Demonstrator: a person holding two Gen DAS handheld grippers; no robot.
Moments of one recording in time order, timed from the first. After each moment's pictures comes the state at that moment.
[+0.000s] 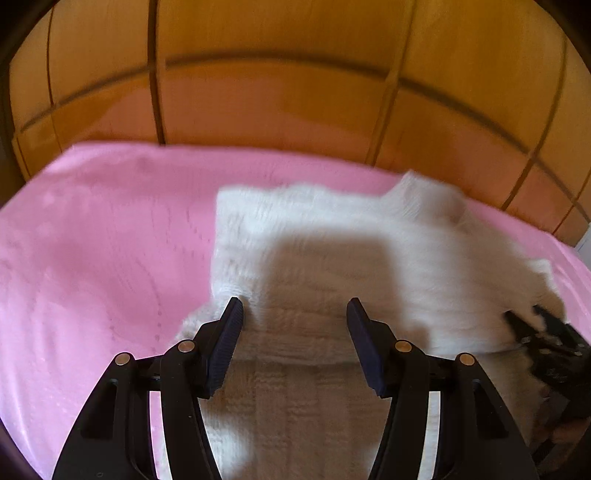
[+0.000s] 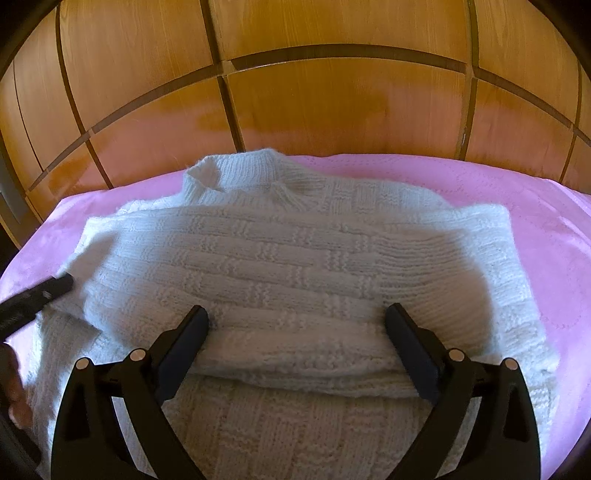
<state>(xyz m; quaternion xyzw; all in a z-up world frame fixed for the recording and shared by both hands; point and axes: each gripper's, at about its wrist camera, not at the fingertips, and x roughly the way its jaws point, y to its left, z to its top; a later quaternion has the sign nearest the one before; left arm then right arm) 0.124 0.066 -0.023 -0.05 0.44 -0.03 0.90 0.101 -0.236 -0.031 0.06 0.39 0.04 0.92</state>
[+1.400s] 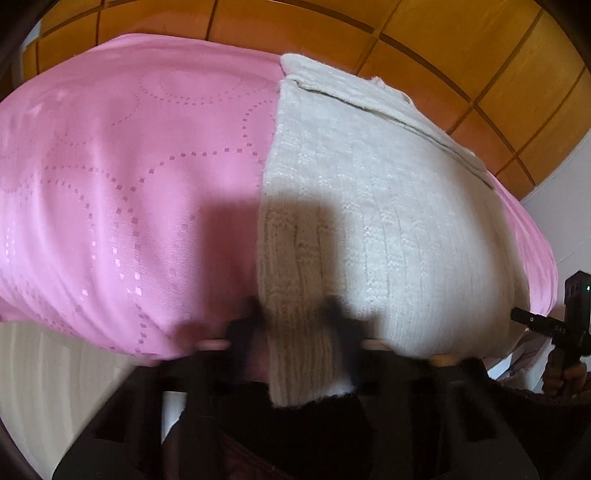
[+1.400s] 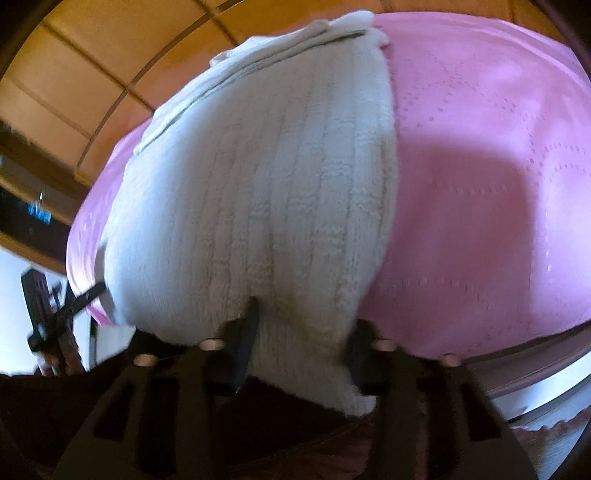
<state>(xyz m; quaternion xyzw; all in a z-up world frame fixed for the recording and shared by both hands) -0.143 0.159 -0.039 -0.12 0.51 -0.13 0.84 -0.156 -0.306 -0.049 0.18 0.53 0.13 0.82</state>
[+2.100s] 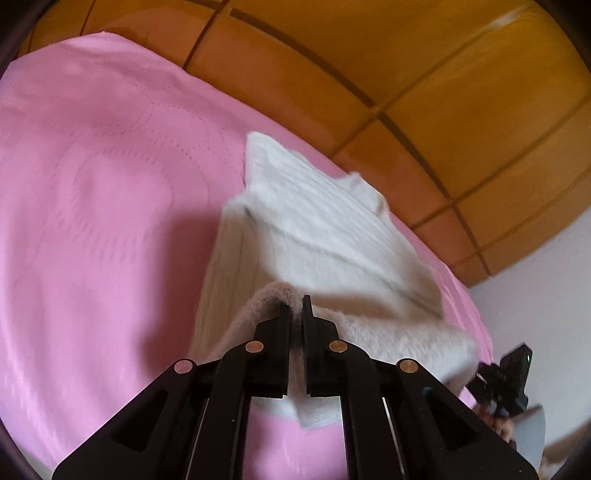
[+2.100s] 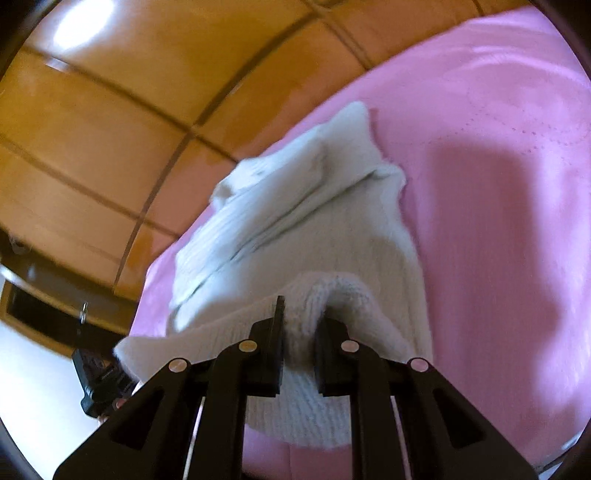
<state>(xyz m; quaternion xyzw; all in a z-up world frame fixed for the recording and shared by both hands) 0.010 0.161 0.005 -0.27 0.46 -0.15 0.83 -0.043 -0.372 -0.008 0.37 0.42 0.10 0.82</state>
